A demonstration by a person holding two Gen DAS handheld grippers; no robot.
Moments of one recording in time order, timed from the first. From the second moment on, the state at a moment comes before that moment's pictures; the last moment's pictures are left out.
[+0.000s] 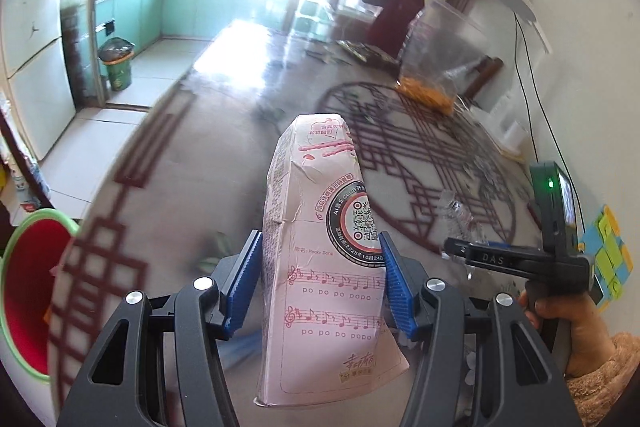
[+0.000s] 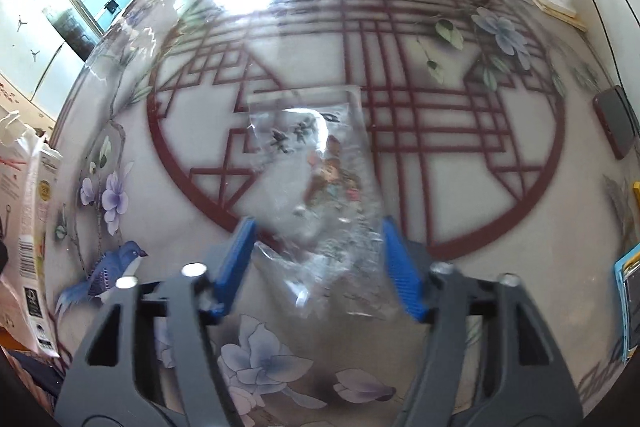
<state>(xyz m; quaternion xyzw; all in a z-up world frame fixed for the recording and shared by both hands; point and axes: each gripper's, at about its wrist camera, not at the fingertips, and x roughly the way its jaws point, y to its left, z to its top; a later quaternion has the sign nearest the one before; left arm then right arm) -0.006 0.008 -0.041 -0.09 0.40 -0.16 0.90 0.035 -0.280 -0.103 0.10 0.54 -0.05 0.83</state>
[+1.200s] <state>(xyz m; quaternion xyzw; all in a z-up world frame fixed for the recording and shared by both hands) -0.026 0.152 -0.031 -0.18 0.39 -0.03 0.90 -0.021 -0.140 -0.036 0.08 0.43 0.08 0.89</state>
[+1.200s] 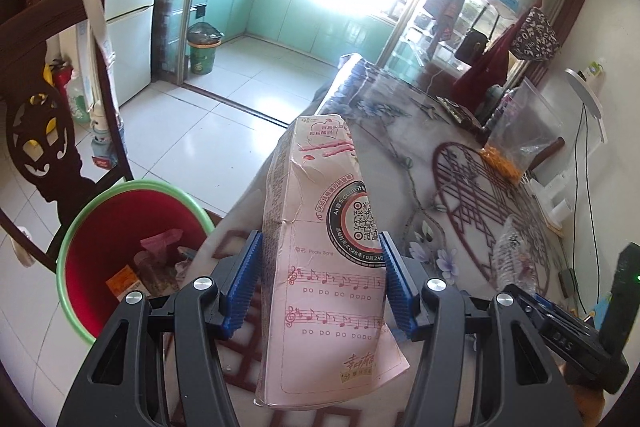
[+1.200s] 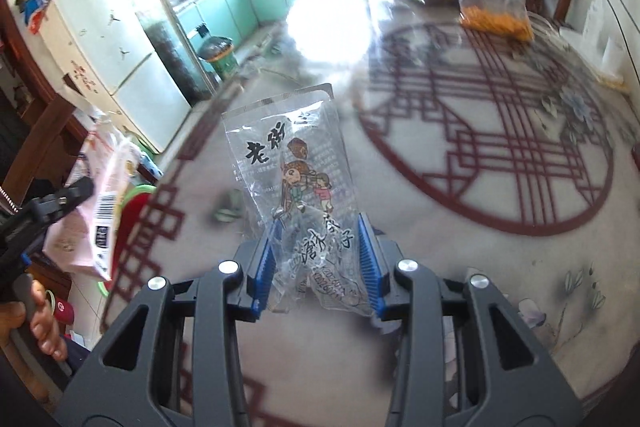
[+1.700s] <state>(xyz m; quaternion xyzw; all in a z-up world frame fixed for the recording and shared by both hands) -0.031 0.211 -0.048 -0.20 0.40 0.04 0.89 -0.029 -0.064 -0.016 0.03 0.41 0.15 0.90</state>
